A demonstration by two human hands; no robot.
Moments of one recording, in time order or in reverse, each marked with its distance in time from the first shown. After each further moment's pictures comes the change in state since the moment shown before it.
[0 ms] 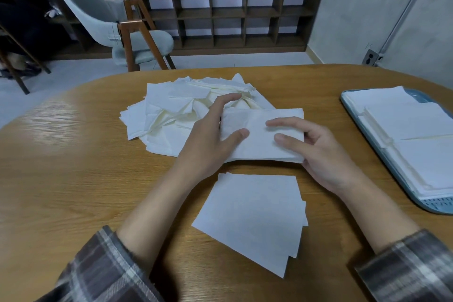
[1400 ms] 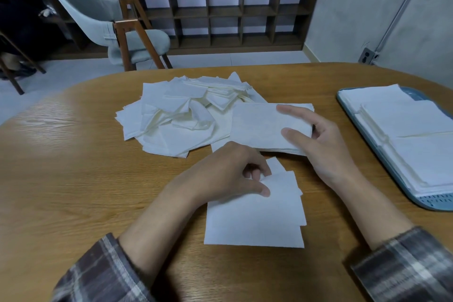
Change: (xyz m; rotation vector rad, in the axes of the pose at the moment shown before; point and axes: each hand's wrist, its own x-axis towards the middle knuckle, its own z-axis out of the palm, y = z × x) left_hand -0.013 0.008 0.018 0.192 -0.539 0.122; right_hand 0.003 0.006 -0.008 -0.267 0.220 -0.149
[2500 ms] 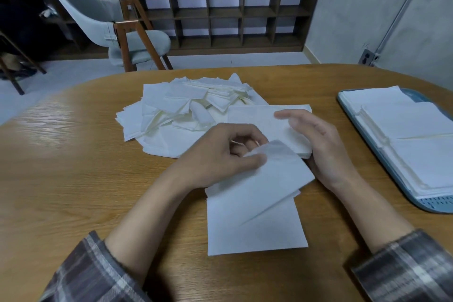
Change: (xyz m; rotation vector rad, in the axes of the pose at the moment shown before) left_hand -0.008 0.006 -0.023 -0.461 0.174 0.064; right_hand 0.002 0.004 0.001 0.185 -0.042 0.085
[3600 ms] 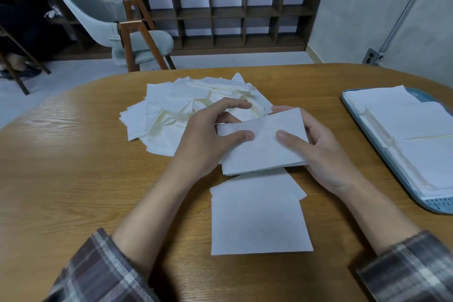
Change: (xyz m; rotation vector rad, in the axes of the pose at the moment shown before) left_hand 0.005 -0.007 -0.007 0.007 0.417 0.005; right_hand -0.009 -0.014 0.011 0.110 -0.136 0.070
